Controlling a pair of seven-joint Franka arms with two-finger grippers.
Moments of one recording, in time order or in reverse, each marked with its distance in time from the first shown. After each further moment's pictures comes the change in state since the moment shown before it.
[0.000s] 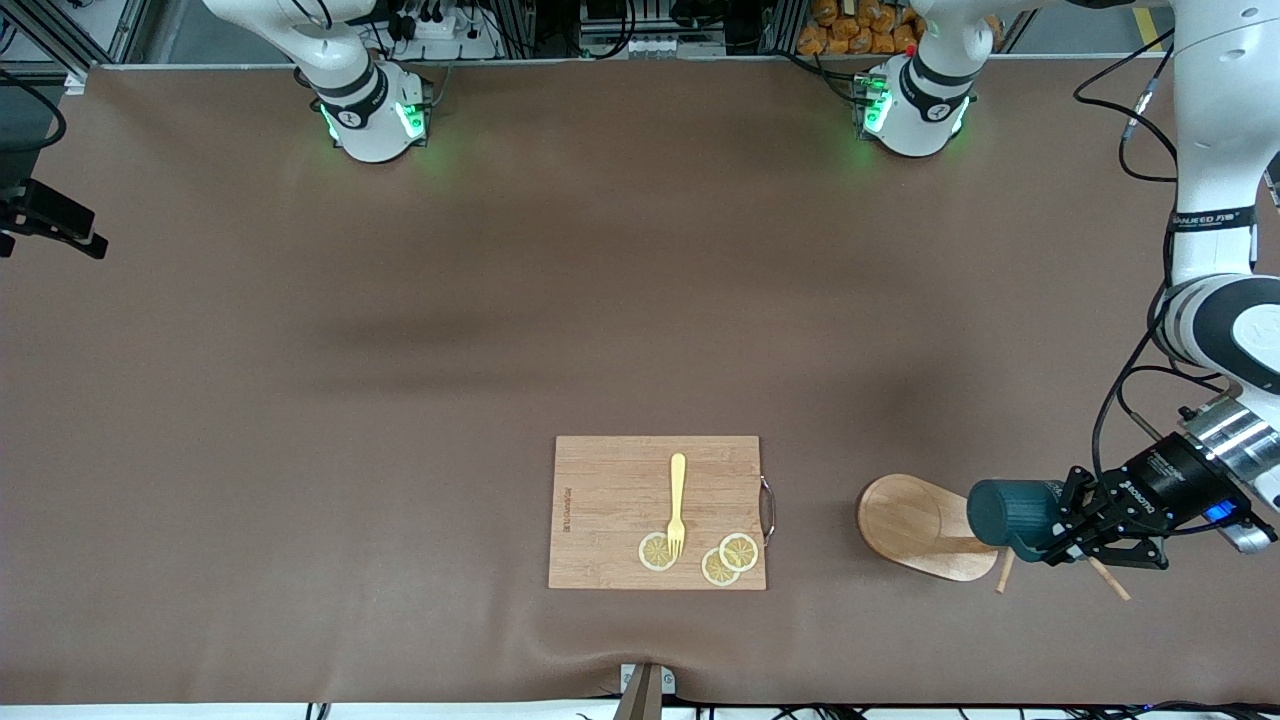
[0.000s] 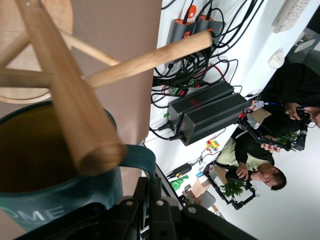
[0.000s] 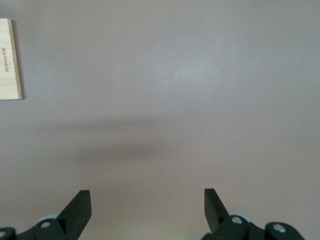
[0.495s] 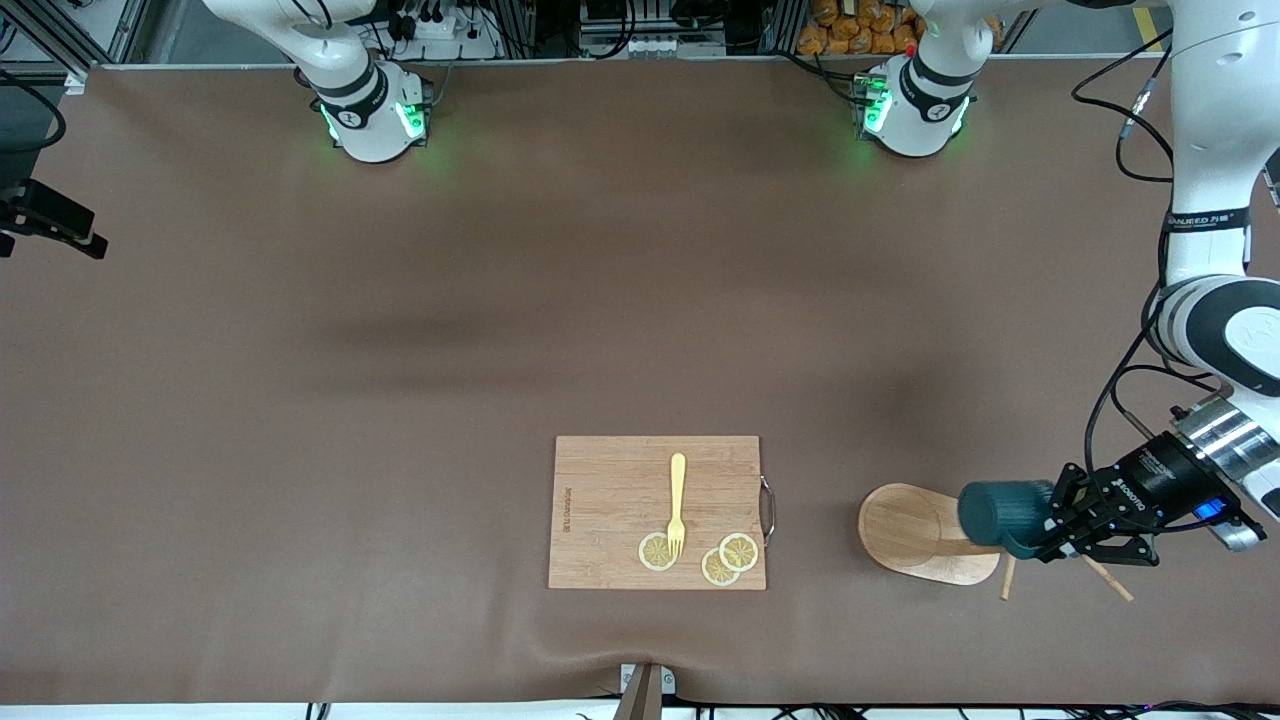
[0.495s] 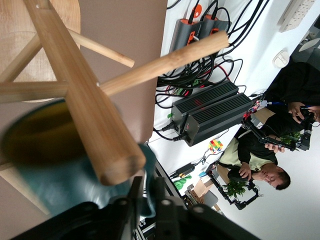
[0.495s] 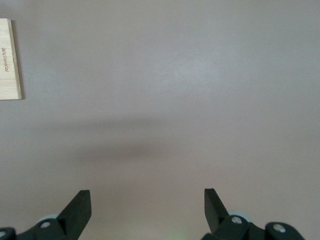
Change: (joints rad) left arm 0.001 0.000 0.000 -0.016 -0.013 0.000 0.021; right arm 0.000 0.000 -0.001 0.000 0.000 0.000 0.000
